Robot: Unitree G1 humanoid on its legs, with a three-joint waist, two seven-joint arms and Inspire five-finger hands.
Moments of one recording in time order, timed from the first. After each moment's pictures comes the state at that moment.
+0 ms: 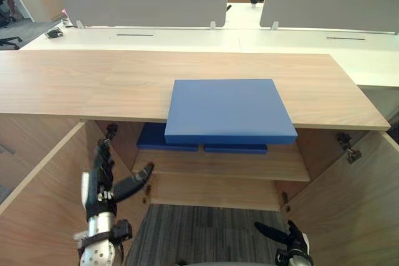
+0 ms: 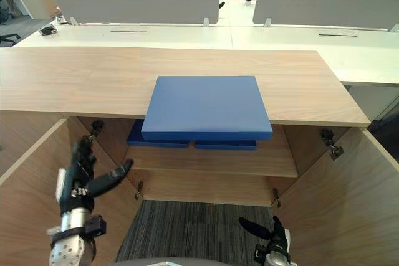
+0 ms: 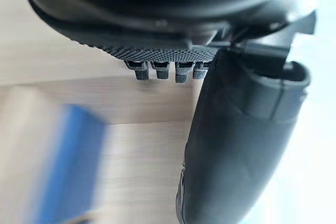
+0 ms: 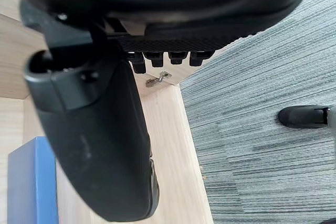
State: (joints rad) left arm 0.48 0.09 0.17 -0.36 -0.12 -0.26 0.11; right arm 0.12 -0.08 -0.25 0.96 0.09 -0.11 -0.17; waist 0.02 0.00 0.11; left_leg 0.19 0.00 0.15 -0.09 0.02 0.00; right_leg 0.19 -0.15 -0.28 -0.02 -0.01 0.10
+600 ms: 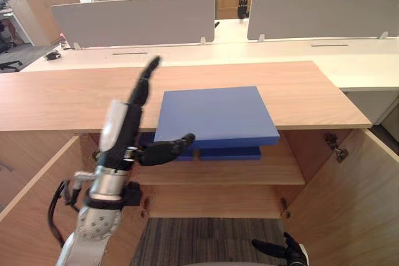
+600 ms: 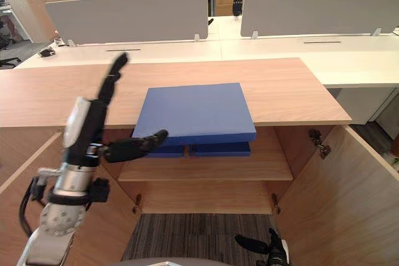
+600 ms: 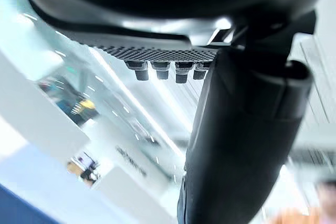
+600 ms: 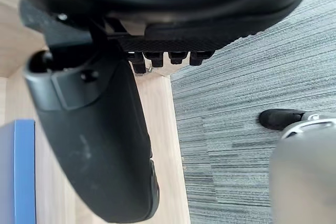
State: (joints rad) left arm 0.17 0.46 -0.07 -0.44 0.40 -0.34 0.15; right arm 0.16 -0.12 -0.13 1.01 0.05 -0.11 -0.12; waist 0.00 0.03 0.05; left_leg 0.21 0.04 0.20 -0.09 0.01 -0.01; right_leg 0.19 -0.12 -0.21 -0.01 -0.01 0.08
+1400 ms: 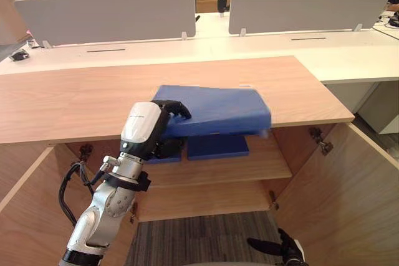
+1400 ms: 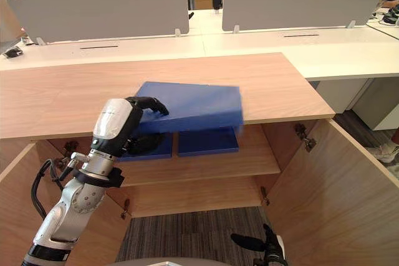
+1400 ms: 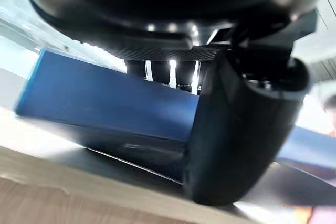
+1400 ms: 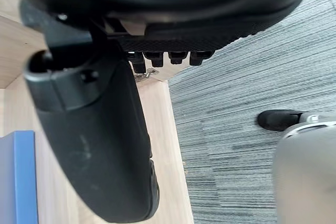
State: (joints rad) left arm 0.12 0.43 -0.07 -0.33 0.64 -0.24 0.13; right arm 0.17 -0.11 -0.12 0.92 0.05 -0.09 -0.10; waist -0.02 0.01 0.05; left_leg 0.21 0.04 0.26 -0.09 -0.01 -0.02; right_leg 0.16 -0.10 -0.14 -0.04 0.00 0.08
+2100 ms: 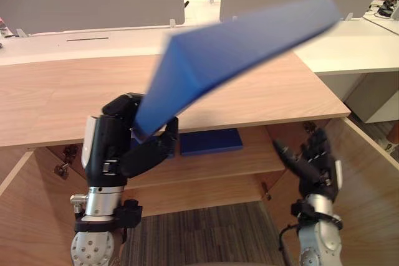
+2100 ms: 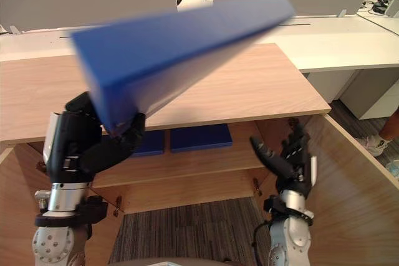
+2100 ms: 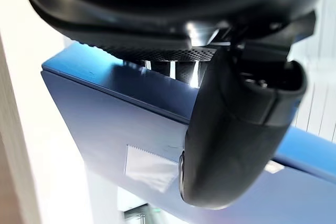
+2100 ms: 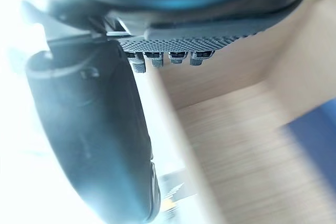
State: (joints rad) left arm 0.46 0.13 0.05 -0.67 -0.34 -0.28 -0.12; right arm 0.32 0.02 -0.22 -0.34 0.48 -0.22 0.02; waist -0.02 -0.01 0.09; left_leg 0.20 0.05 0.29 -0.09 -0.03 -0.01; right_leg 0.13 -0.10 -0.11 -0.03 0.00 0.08
